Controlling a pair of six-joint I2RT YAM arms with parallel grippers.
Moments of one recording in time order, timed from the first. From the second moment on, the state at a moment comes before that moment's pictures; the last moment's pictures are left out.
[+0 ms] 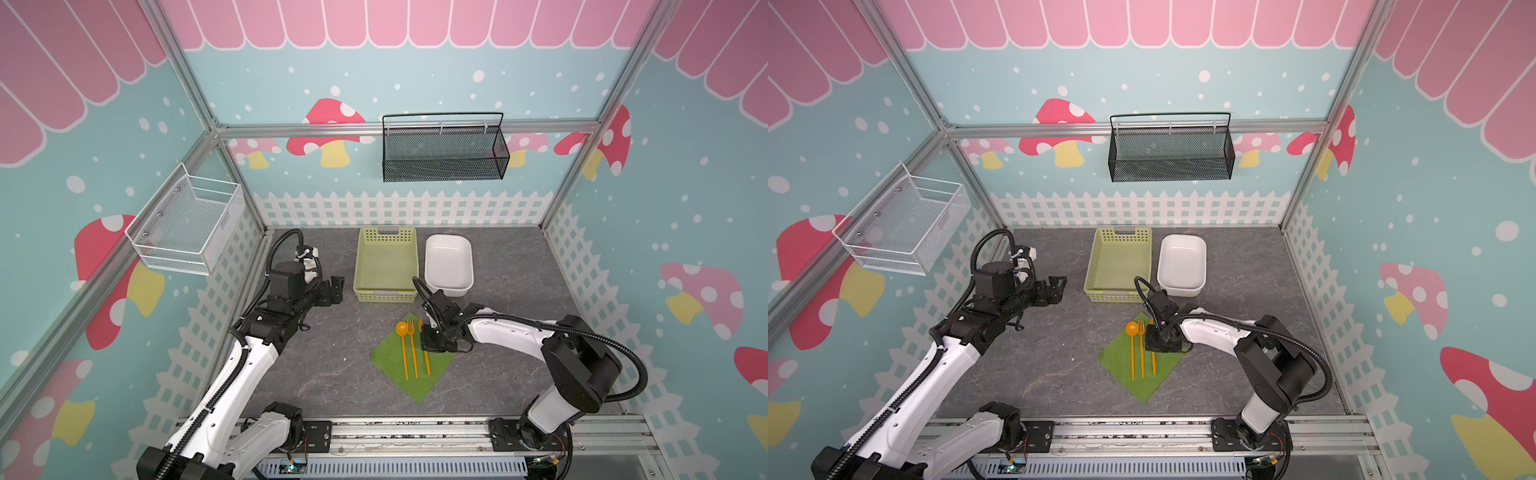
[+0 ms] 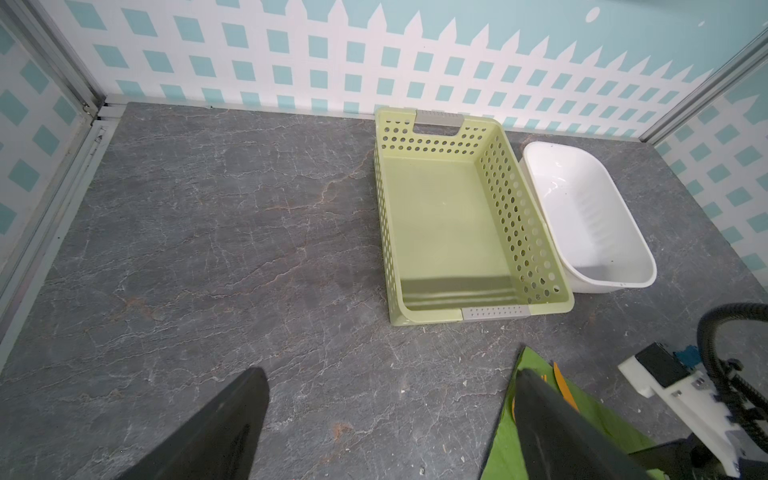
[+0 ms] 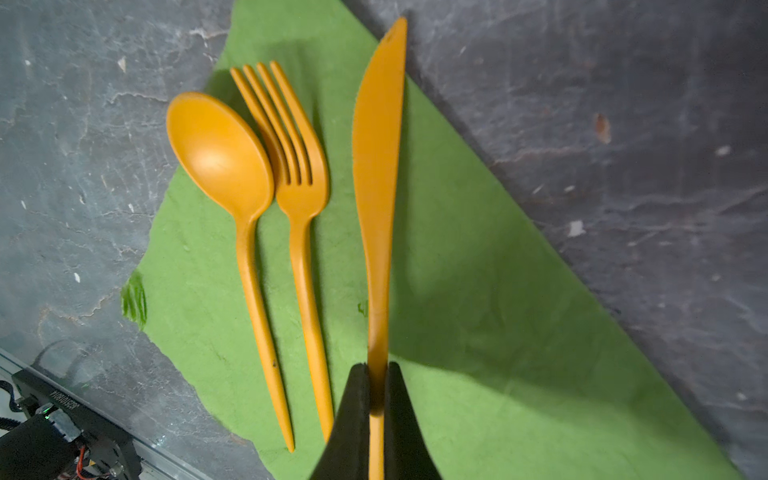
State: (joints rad) left arm -0.22 1.00 0.91 -0.46 0.04 -0.22; right arm 0.75 1.63 0.92 -0.52 -0.18 0.75
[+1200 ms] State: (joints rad) left arm -0.22 1.00 0.91 -0.46 0.04 -0.22; right arm 0.77 1.68 0.95 -0.52 -0.19 0.76
